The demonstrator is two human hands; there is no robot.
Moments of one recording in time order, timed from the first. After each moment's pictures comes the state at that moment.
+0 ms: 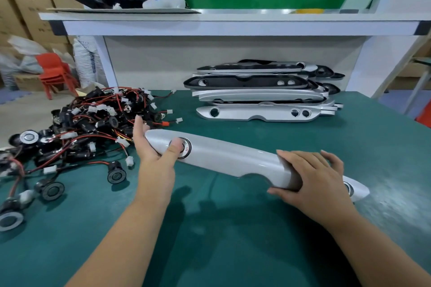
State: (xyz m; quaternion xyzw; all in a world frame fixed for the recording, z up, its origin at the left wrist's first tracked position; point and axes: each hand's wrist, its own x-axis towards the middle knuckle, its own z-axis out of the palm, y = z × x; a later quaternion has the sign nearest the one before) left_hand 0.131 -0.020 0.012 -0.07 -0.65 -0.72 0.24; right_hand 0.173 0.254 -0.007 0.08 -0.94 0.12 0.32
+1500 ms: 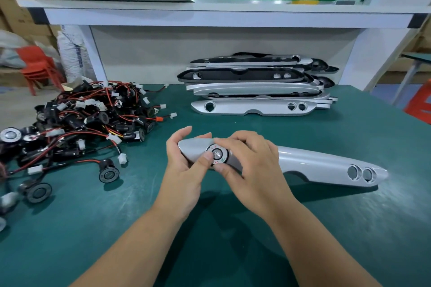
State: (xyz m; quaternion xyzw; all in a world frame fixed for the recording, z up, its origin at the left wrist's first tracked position) left_hand 0.146 0.011 0.000 -0.17 -0.62 -0.76 0.09; right_hand 0.165 0.152 0.017 0.17 -0.88 0.29 0.33
